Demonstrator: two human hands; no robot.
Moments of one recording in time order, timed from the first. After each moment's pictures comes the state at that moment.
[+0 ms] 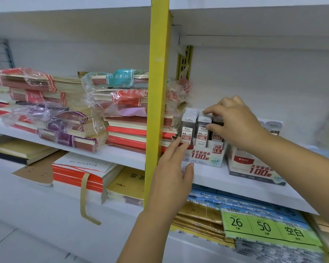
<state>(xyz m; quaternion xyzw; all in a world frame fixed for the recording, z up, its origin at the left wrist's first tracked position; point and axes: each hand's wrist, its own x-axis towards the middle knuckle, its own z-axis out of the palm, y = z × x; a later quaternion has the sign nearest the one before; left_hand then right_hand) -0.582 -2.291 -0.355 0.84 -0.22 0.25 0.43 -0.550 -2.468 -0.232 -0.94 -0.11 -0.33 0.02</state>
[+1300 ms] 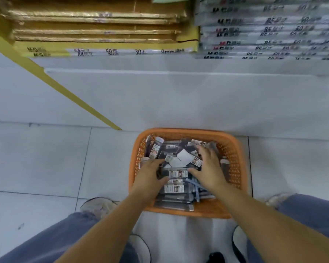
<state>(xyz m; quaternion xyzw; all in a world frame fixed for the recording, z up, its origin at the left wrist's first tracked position) -0.714 -2.317 -0.786 0.91 -0.08 -0.31 0.27 -0.762 -2.521 -0.803 -0.88 0.25 0.18 0.37</state>
